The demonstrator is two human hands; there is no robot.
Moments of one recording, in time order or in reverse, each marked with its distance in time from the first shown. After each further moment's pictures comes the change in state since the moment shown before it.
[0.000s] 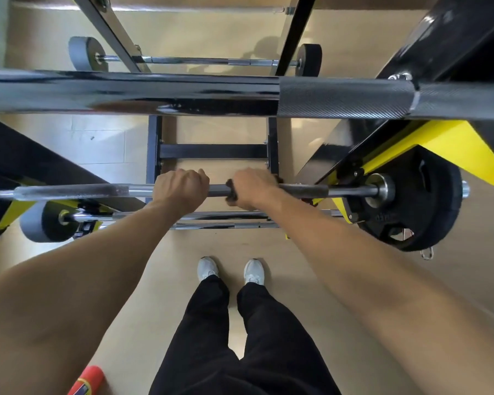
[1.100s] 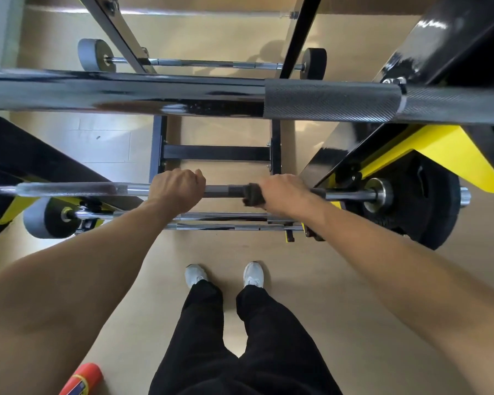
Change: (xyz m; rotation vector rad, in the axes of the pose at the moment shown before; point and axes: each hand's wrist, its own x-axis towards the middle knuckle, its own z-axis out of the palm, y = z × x) left_hand 0.006 -0.006 0.010 -0.049 -0.001 -0.052; right_hand -0.033 0.059 0.003 -0.041 0.025 -0.025
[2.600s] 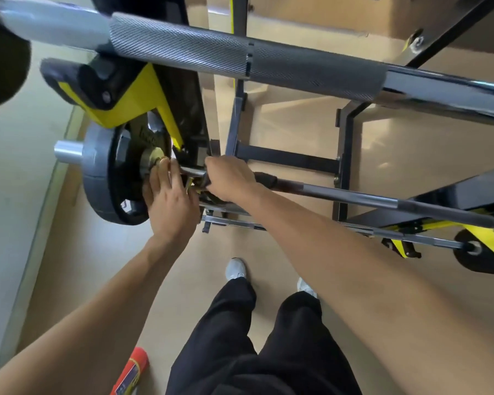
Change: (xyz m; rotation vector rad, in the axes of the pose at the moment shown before) left_hand -0.086 -0.337 0.006 -0.156 0.513 -0.275; right_hand 0.166 -0.428 -0.018 0.082 0.192 -0.249
